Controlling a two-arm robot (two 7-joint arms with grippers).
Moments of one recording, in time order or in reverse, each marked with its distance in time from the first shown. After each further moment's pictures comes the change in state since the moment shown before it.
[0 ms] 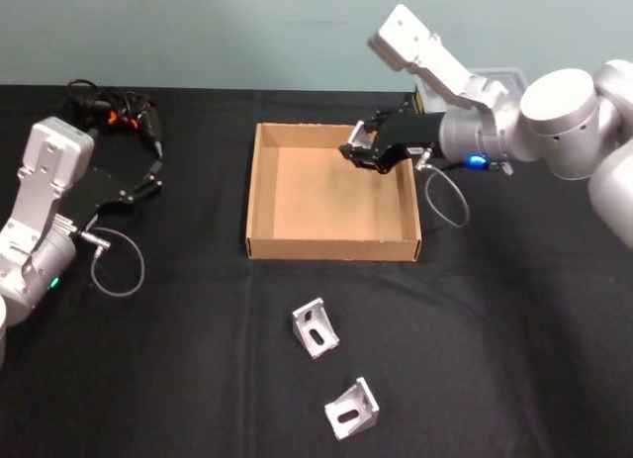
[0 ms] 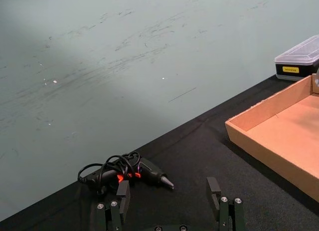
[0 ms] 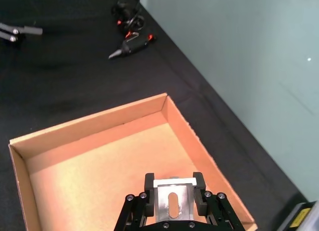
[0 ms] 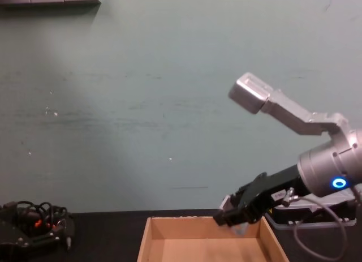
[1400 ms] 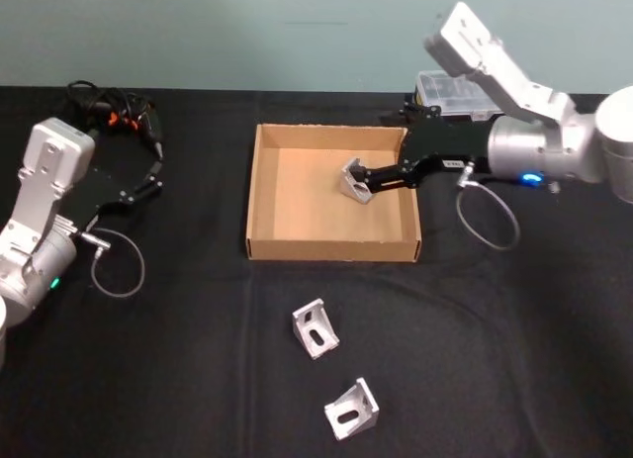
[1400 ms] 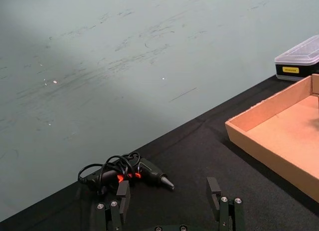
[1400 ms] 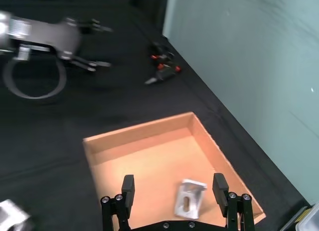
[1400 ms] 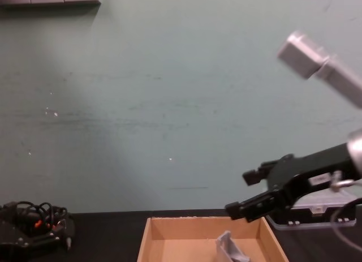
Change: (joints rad) left arm 0.000 0.000 0.000 0.000 0.000 0.000 0.000; right arm -0.189 0.175 0.136 -0.368 0.061 0.027 0.087
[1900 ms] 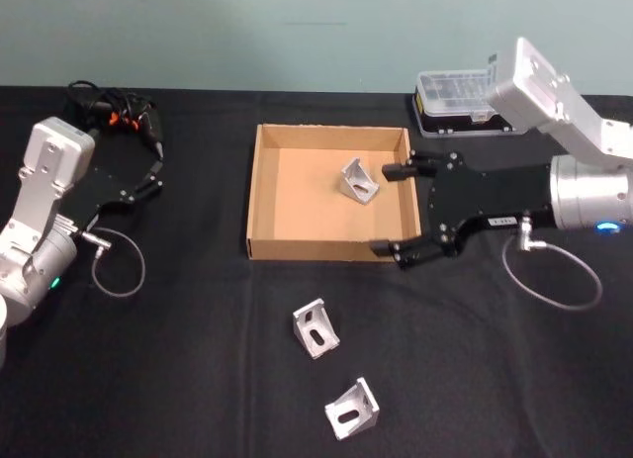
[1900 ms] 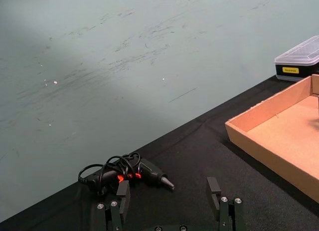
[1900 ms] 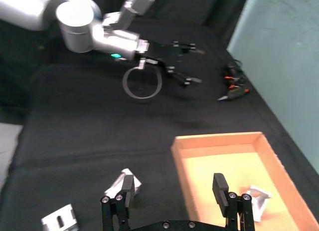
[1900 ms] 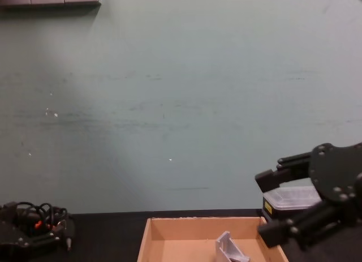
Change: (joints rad) left arm 0.000 0.000 0.000 0.000 0.000 0.000 0.000; right arm -0.131 0.247 0.027 -0.358 0.133 0.002 0.147
